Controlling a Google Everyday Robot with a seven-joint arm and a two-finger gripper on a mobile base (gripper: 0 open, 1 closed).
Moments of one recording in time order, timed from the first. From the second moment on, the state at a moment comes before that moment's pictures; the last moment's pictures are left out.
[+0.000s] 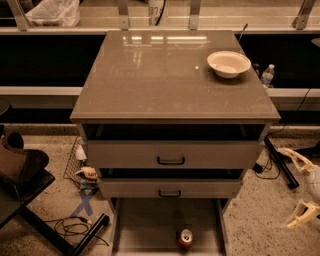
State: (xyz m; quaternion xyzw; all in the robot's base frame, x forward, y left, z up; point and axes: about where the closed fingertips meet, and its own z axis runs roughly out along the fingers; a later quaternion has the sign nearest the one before) arm 0.415 -0.311 0.718 -0.62 0.65 0.11 0.42
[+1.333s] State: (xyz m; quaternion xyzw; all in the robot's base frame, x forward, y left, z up) arm 0.402 -0.309 0.556 -0.57 0.68 0.21 0.42
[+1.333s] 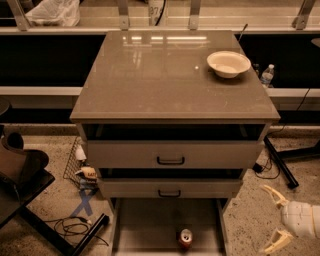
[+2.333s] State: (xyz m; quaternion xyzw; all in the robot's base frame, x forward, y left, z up) arm 0.392 -0.304 0.447 -0.54 0.68 0.25 0.43
